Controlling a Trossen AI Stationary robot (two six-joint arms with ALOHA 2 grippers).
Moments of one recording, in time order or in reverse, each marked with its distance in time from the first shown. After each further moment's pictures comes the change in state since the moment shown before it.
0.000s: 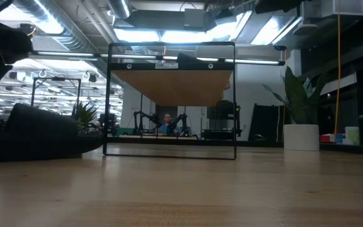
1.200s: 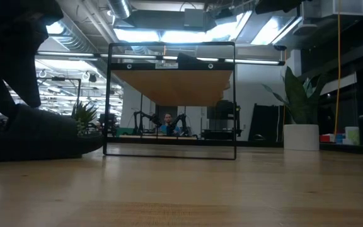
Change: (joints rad) left arm 0.039 -0.072 0.005 0.073 -0.157 0.024; right arm 0.000 0.000 0.000 0.000 0.000 0.003
